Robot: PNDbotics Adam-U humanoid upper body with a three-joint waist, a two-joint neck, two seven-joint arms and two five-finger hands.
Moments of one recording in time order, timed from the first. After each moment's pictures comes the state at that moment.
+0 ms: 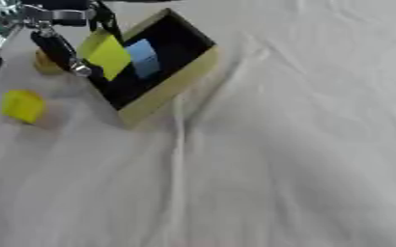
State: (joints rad) left arm -1.23 0.39 -0.39 -1.00 -0.64 -0.40 -0.71; right arm -0.50 -0.77 -0.09 -1.98 -0.09 -0.41 -0.03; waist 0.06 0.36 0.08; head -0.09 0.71
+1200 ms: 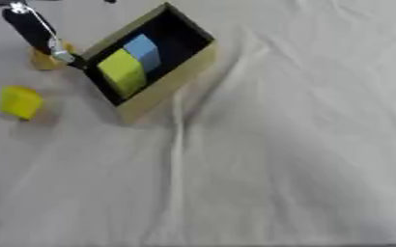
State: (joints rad) left arm -1.20 0.50 -0.31 -1.25 -0.77 -0.45 -0.61; right arm -0.48 -0.79 -0.09 -1.98 -0.08 -0.41 -0.04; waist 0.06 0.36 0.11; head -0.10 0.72
